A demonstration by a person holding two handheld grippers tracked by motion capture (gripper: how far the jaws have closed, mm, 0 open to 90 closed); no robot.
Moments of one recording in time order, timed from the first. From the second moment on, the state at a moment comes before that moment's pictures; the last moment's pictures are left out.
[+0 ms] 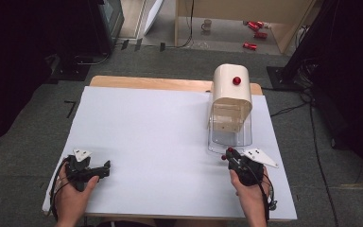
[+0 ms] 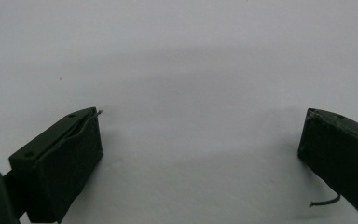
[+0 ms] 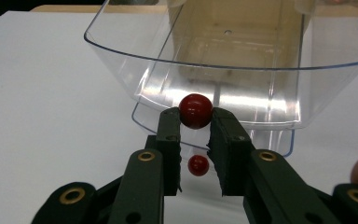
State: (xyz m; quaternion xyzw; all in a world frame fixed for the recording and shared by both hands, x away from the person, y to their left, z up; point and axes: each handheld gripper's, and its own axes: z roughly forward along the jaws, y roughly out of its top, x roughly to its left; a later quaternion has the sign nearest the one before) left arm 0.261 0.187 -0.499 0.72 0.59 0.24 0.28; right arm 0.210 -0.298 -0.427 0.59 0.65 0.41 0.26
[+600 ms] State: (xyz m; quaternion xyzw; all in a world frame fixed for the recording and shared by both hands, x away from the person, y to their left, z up) left arm 0.261 0.187 -0.499 0.72 0.59 0.24 0.28; right arm 0.231 -0.301 -0.406 0.59 0.64 0.42 0.26
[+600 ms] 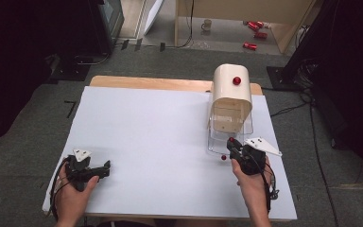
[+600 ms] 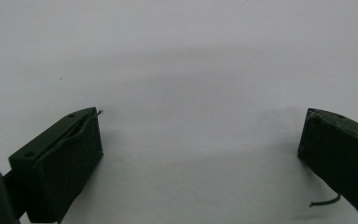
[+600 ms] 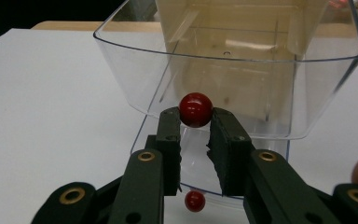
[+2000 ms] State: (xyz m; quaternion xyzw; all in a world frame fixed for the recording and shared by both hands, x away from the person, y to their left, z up) left arm 0.261 0.187 -0.499 0.72 0.59 0.24 0.28; right arm 0.296 -0.308 -0.400 0.60 0.63 0.41 0.27
